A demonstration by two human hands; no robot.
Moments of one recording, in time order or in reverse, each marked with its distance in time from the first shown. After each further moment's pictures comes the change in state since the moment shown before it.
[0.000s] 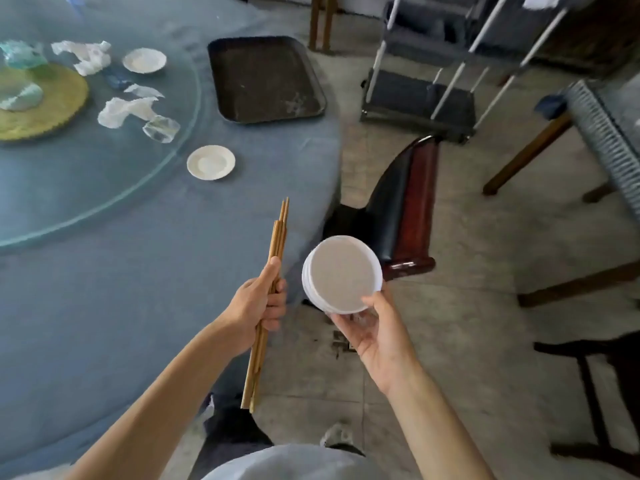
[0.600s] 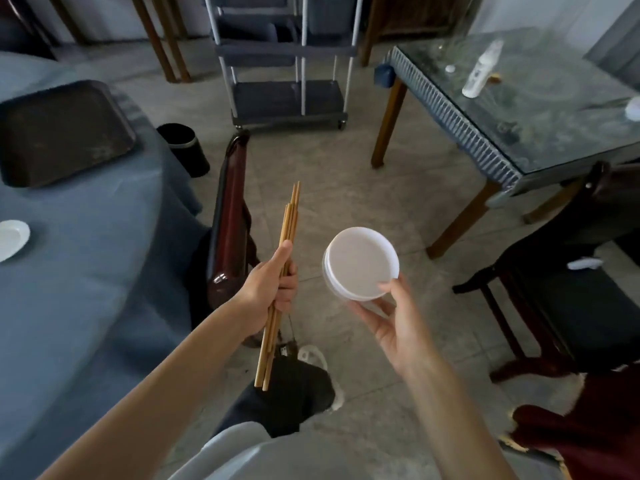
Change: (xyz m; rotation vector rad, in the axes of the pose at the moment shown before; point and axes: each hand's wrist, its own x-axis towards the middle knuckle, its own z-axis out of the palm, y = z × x) left_hand 0.055 -0.053 0.369 0.315 -0.260 -0.011; right_hand -0.040 -0.202 -0.295 0.225 0.196 -0.274
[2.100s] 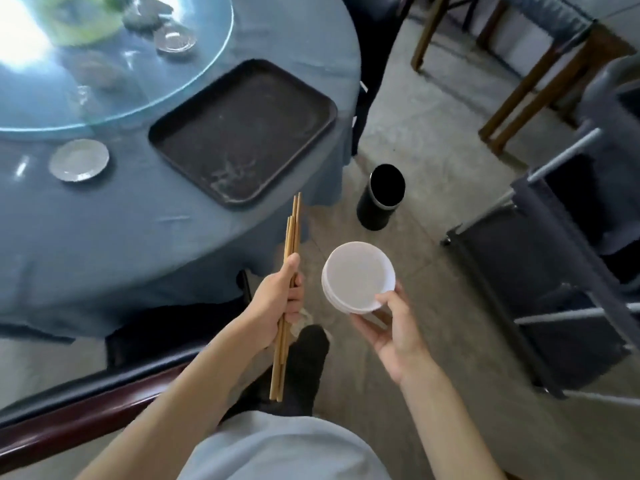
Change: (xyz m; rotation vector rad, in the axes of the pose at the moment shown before) left_hand 0.460 0.384 -0.155 -0.971 0.889 0.220; right_hand 0.670 -0.145 0.541 -0.957 -0.708 0.558
